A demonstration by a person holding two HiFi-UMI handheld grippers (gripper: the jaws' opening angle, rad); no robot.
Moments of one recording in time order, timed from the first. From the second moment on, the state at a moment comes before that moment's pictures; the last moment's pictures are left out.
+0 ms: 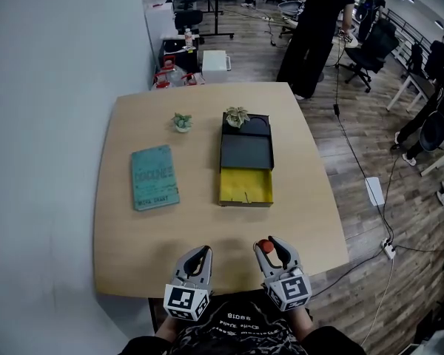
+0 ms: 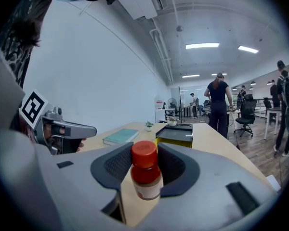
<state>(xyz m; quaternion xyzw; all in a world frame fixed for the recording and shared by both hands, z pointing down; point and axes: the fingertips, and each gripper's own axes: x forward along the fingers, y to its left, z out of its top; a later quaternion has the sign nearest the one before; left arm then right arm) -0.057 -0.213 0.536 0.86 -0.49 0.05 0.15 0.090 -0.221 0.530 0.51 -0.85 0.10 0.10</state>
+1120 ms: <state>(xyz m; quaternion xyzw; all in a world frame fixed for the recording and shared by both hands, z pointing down) -0.049 -0.208 0.536 0.87 -0.47 0.06 0.15 0.084 -0.223 0.529 0.50 -0.86 0.09 0.11</state>
